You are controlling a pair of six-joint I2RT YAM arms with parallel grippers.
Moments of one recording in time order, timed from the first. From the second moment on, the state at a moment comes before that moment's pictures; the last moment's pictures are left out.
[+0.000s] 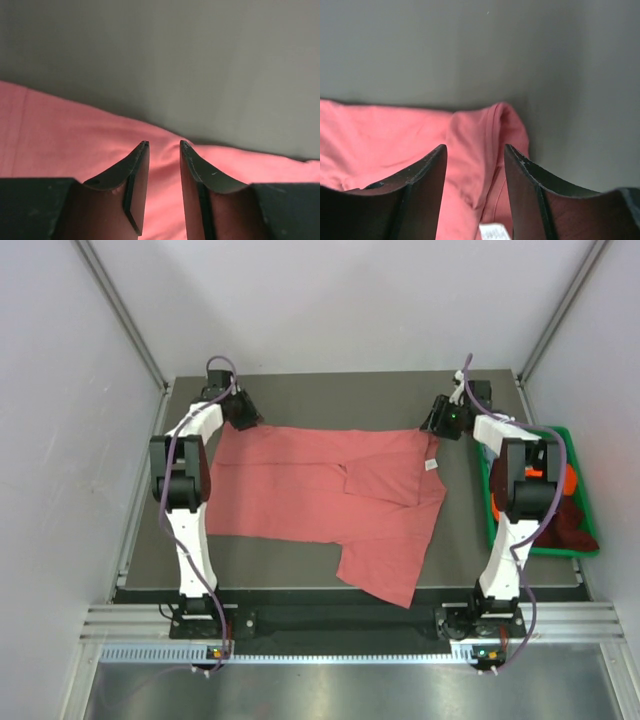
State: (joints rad) left arm -0.01 2.24 1.79 -0.37 0.24 -0.53; right arm -0.01 2.03 1.43 -0.19 -0.34 0.29
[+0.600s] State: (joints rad) left arm 0.12 2.39 1.90 -0.27 0.24 -0.59; right arm -0.02 2.14 1.50 -0.18 -0.23 0.38
